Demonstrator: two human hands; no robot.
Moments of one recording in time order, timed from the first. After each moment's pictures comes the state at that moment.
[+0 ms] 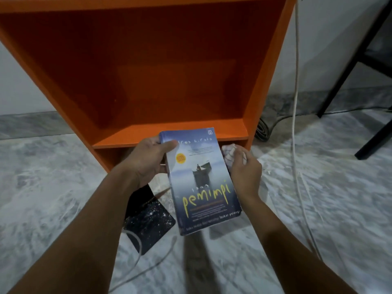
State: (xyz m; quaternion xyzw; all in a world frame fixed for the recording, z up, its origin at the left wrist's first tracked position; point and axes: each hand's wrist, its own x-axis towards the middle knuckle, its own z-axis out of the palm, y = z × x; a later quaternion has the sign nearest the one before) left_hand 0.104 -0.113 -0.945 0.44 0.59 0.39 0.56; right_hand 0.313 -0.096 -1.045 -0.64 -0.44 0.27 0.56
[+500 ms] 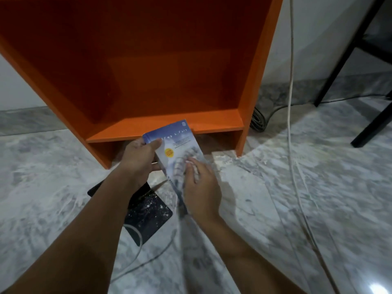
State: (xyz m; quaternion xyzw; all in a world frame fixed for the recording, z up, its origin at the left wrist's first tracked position) left_hand 0.107 -0.117 -0.970 0.34 0.65 0.47 0.50; right_hand 0.234 -0.155 -1.063 -0.64 -0.55 0.25 0.47
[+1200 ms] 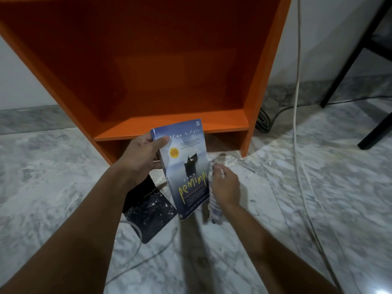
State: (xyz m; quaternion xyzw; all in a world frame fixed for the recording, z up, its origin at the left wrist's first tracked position) left_hand 0.094 -0.123 -0.962 0.42 0.61 0.43 0.52; right_hand 0.277 -0.123 -1.102 -0.70 -0.45 0.36 0.43
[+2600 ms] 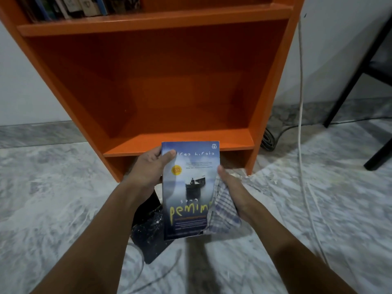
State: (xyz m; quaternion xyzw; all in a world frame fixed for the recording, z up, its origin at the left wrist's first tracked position) left_hand 0.093 -0.127 -0.951 0.45 0.60 0.43 0.51; right_hand 0.301 -0.108 -1.045 -0.40 -0.43 0.71 0.39
